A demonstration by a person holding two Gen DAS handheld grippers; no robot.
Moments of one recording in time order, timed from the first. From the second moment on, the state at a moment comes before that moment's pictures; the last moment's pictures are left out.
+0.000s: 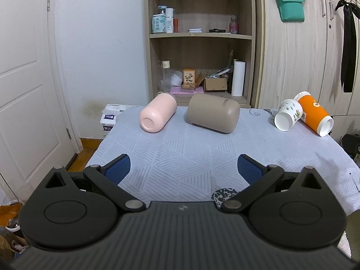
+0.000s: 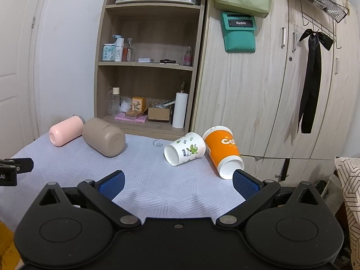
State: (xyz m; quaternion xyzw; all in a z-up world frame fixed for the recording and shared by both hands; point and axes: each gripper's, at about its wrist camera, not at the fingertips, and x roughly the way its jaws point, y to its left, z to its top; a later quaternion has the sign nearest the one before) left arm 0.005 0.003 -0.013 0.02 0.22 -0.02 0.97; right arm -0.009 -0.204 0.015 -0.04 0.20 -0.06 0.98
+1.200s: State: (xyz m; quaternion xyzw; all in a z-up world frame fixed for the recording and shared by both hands) left arm 0.120 0.017 -0.011 -0.13 0.31 0.00 0.94; right arm 0.114 -0.222 0.027 -0.05 0.24 0.24 0.94
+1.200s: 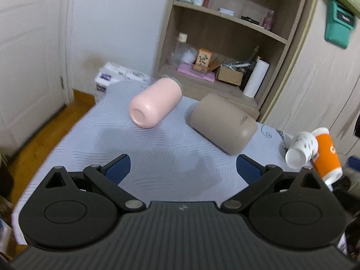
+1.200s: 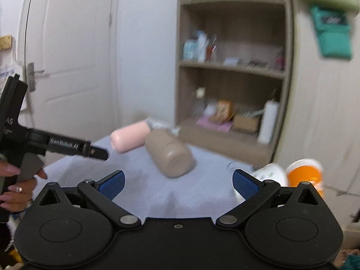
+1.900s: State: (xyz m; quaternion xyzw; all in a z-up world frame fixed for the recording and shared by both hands) left arm 0.220 0.029 -0.063 -0.29 0.37 -0.04 0.88; right arm 0.246 -0.133 -0.028 -0.22 0.31 0.30 0.88
